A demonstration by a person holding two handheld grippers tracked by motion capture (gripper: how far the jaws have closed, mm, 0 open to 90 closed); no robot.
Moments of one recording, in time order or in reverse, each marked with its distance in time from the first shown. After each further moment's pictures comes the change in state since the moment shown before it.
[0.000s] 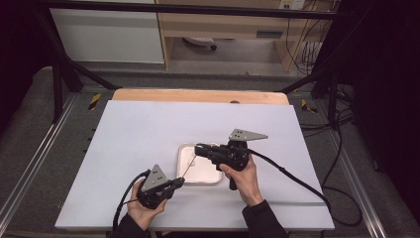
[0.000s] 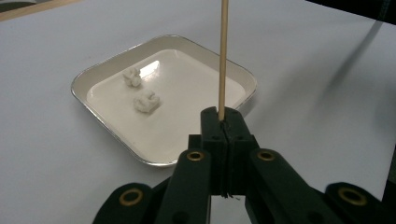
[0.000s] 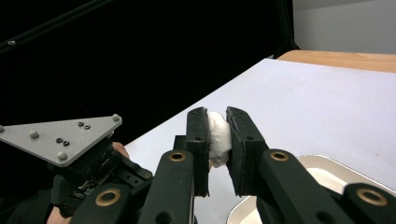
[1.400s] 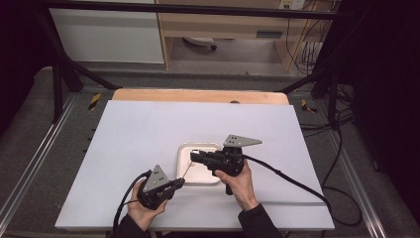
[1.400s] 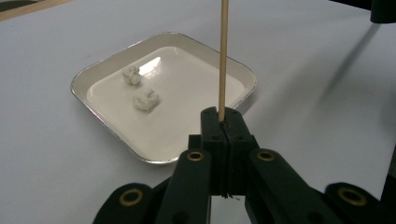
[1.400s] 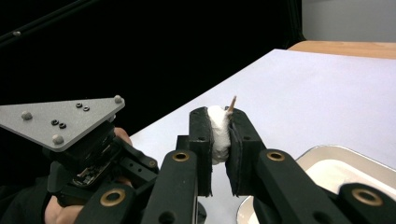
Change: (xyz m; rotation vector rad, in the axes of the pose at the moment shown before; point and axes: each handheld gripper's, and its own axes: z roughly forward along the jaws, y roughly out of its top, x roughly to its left) left arm -0.003 0.003 -0.001 0.020 0.018 0.017; right arm 0.005 -0.015 0.009 0.018 0.023 -0.007
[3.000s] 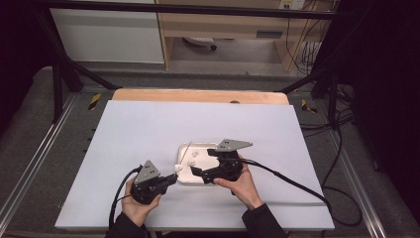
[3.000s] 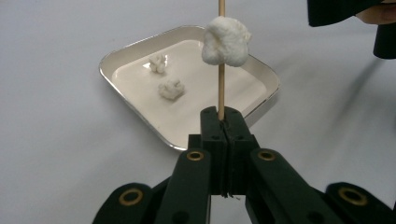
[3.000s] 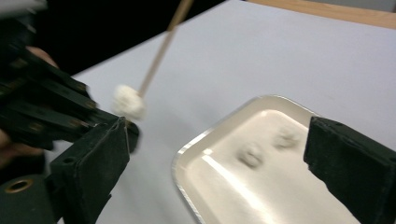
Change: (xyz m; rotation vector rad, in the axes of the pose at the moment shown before) left arm 0.023 -0.006 -0.007 0.001 0.012 -0.119; right arm -0.012 -0.017 0.011 0.194 -0.194 -0.115
